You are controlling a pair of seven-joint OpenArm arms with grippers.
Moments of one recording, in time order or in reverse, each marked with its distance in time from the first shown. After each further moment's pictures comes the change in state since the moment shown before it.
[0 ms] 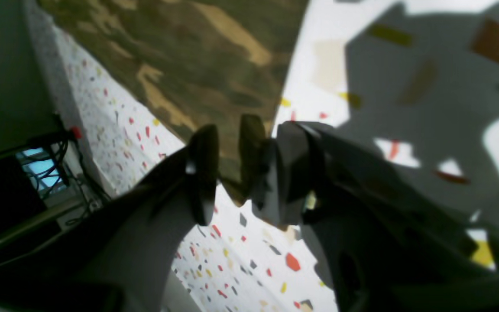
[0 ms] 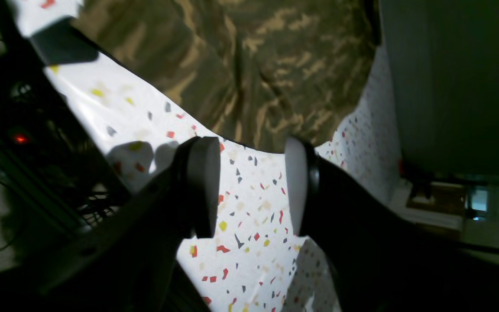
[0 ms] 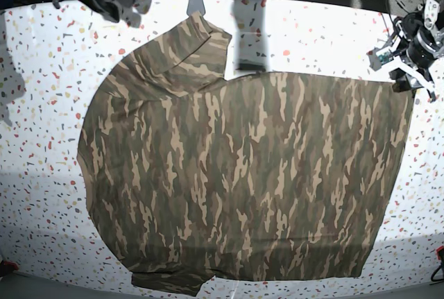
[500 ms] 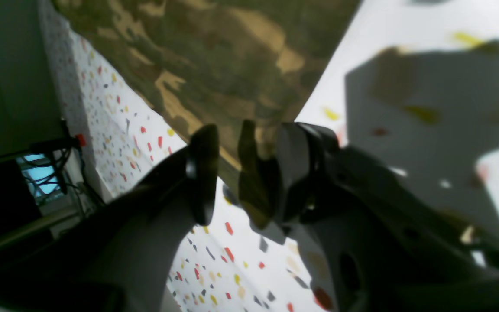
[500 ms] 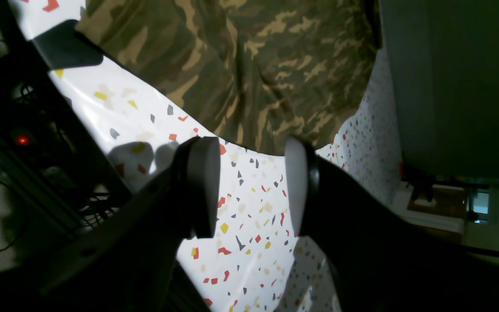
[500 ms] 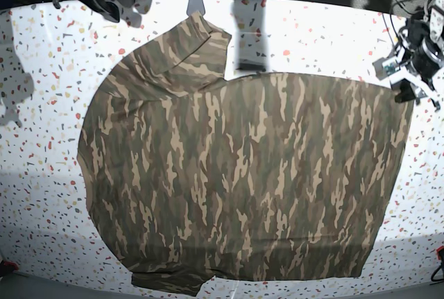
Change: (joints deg) left arm -5.8 -0.1 -0.2 -8.3 -0.1 -3.9 -6.0; right arm 0.0 0.0 0.0 0.0 -0.2 0.0 -0.2
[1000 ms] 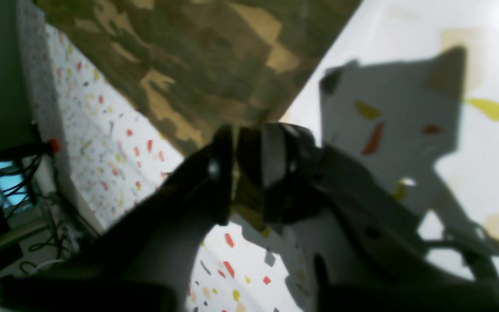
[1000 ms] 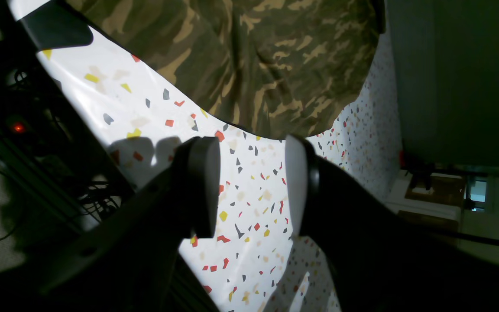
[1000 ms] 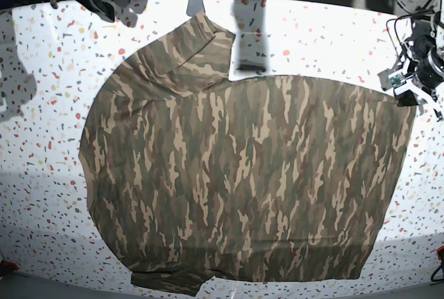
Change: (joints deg) left arm -4.9 -0.1 -0.1 -4.6 0.1 -9.4 -4.2; right arm 0.0 0.0 0.0 0.0 0.0 0.0 -2.3
